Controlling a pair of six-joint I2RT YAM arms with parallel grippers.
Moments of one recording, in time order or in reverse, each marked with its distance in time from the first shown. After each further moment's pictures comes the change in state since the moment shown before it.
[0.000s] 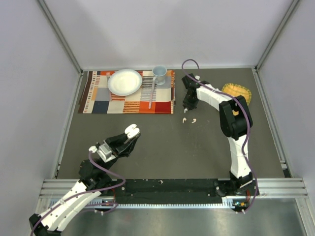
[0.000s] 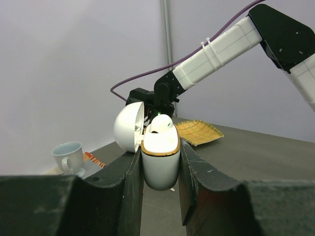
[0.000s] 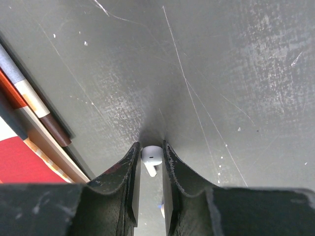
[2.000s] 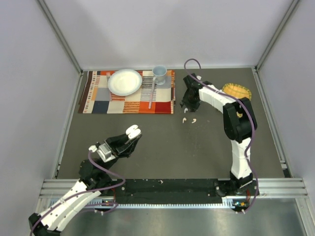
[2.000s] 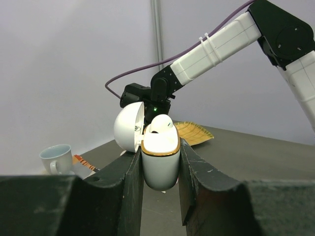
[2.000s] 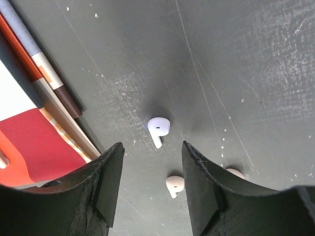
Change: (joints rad) left arm 0.000 0.026 0.000 0.035 0.034 -0.041; right arm 0.003 -0.087 -0.066 0.011 -0.055 0.032
